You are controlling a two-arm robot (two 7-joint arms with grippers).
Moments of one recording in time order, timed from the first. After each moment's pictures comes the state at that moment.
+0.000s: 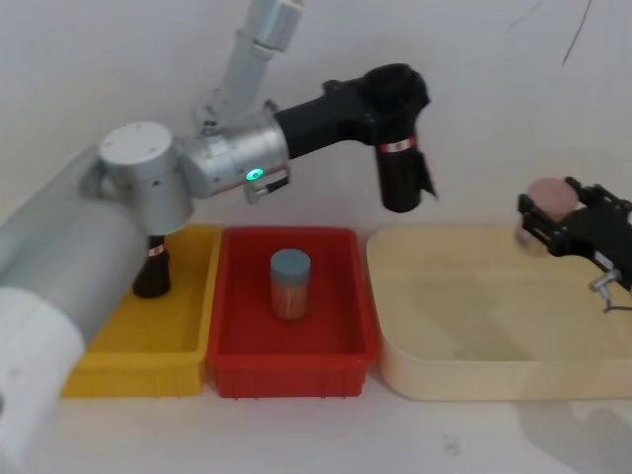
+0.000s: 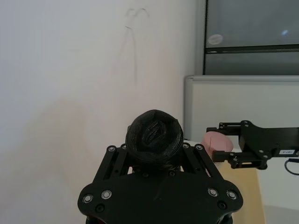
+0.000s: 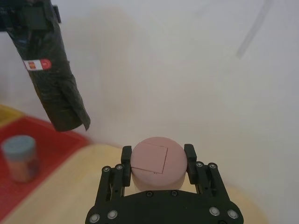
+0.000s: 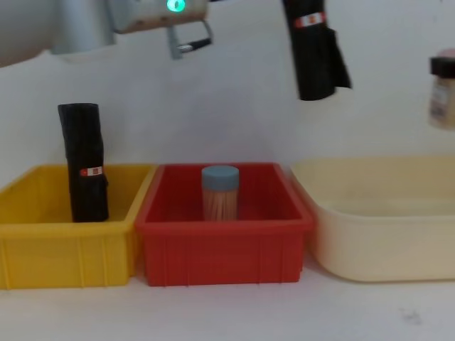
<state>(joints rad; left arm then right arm) -1.07 0.06 0.54 -0.78 -0.57 -0.05 -0.82 0.40 0.52 -0.24 -1.60 0.37 0.24 0.24</state>
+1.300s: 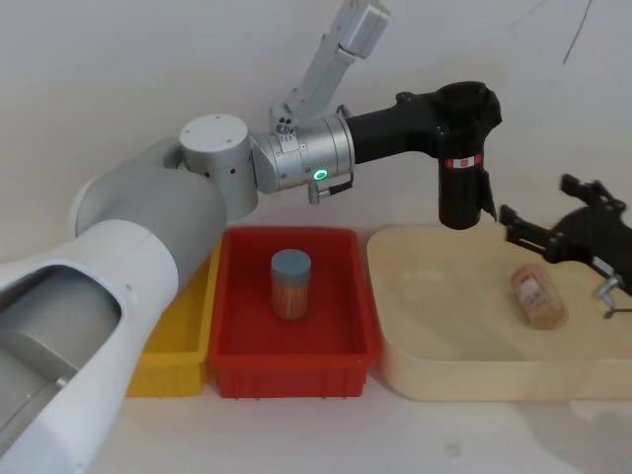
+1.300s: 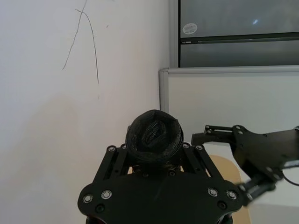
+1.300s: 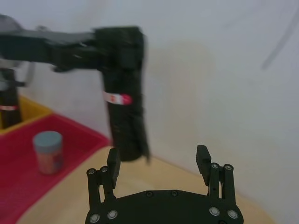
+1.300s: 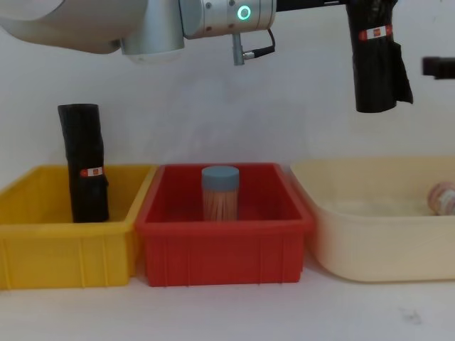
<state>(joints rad) -1.33 -0.18 0.63 -0.21 -0.62 -0.24 -1.00 0.38 0.55 -0.22 -1.61 0.38 0.20 0.35</state>
